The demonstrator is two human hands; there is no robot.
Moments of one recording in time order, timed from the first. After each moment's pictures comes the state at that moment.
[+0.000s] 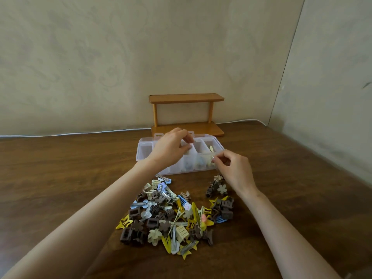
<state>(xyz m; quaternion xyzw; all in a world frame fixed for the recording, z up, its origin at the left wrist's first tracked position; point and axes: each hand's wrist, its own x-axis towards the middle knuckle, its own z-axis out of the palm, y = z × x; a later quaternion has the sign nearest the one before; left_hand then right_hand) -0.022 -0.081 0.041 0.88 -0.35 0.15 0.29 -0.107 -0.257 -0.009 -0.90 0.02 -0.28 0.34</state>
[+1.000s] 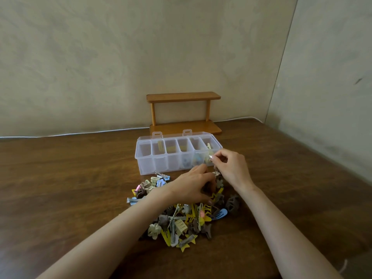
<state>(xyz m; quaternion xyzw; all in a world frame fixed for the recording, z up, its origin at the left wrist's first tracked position) -0.087 -0.103 -0.001 0.86 -0.49 -0.05 0.14 -0.103 -0.260 -0.013 -0.90 0.04 -0.25 0.34</state>
